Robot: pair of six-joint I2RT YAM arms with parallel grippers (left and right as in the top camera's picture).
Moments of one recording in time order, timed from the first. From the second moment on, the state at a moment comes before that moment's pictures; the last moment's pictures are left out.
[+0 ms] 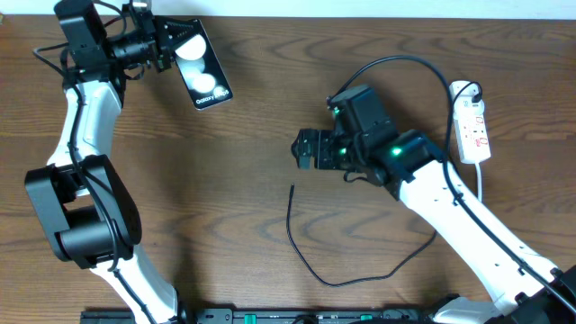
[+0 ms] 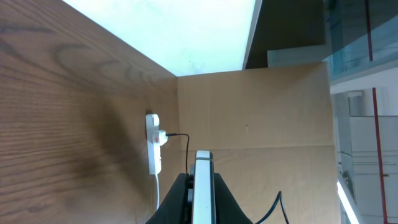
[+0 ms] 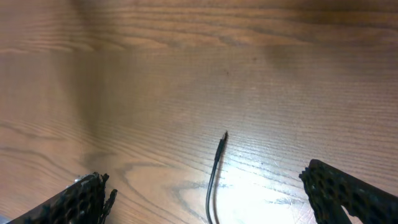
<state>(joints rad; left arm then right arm) 0.23 1.99 1.56 0.09 1.35 -1.09 0.58 1.50 1.25 -0.72 -0.17 0.61</state>
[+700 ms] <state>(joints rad) 0.23 1.99 1.56 0.09 1.36 -1.08 0.66 1.84 1.38 -0.86 -0.11 0.82</state>
